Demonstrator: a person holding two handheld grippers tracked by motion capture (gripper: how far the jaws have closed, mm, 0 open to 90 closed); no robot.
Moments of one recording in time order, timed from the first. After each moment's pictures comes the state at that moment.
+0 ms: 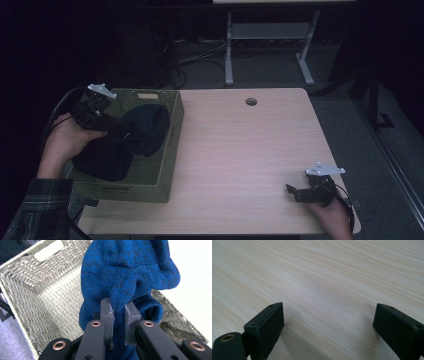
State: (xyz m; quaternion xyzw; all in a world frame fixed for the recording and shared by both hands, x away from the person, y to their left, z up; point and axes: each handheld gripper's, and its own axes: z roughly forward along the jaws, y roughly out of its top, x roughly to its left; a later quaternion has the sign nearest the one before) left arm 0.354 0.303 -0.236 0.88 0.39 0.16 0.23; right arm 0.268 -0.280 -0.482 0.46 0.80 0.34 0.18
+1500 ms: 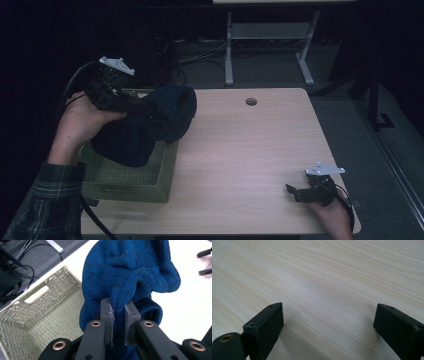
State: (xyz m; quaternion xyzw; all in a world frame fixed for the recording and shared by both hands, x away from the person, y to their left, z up) left arm 0.351 0.239 -0.178 0.88 0.33 0.15 0.29; right arm 0.268 -0.279 -0.482 0.46 0.80 0.34 0.18
